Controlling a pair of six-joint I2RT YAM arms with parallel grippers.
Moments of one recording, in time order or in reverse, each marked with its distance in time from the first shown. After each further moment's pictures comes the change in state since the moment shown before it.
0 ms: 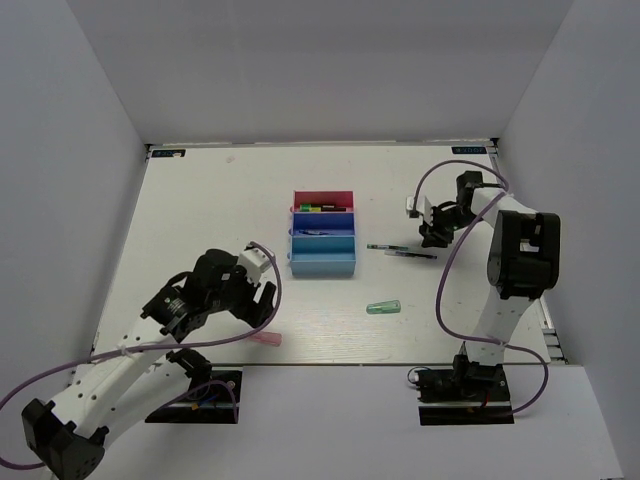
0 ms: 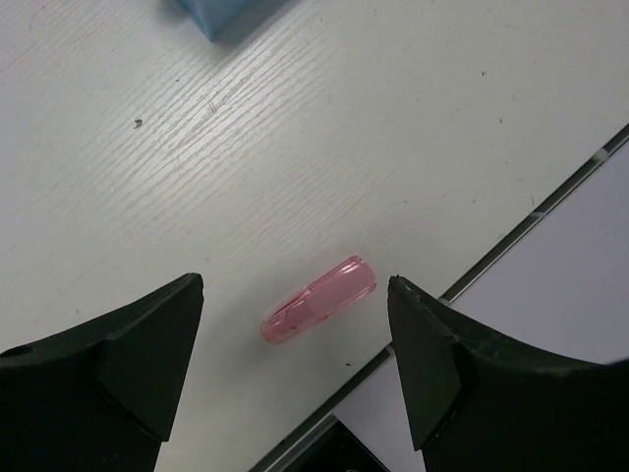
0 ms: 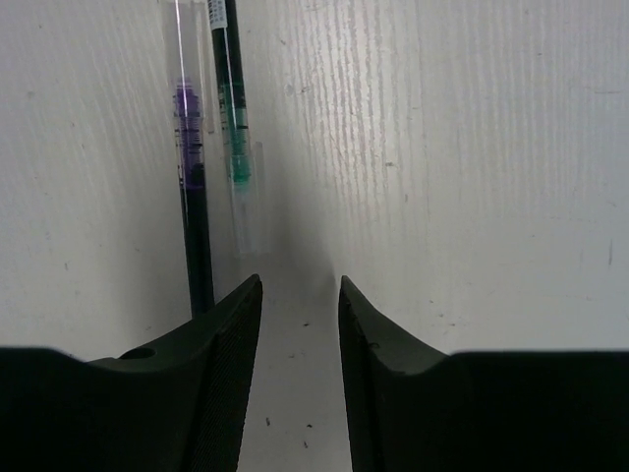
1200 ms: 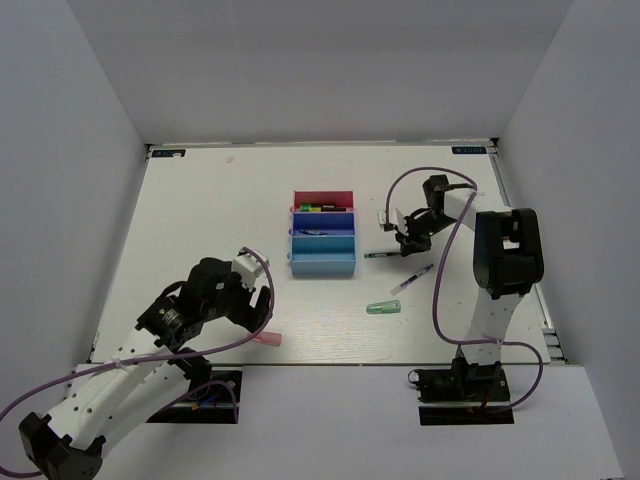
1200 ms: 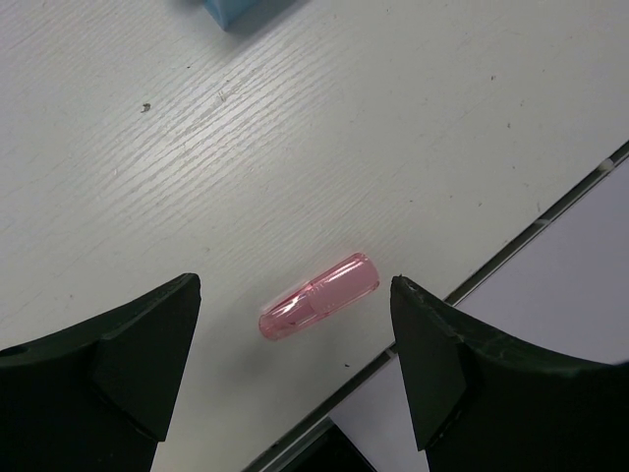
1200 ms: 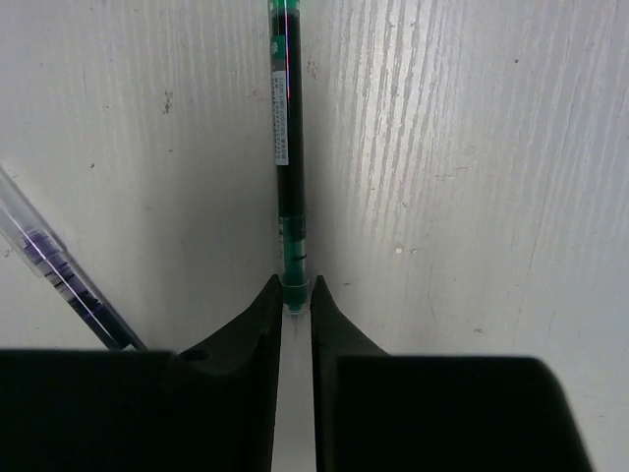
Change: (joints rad) left arm 0.002 -0.112 -0.067 0.001 -0.033 -0.051; right arm 0.190 0.033 -0.002 -0.060 0.058 -0.025
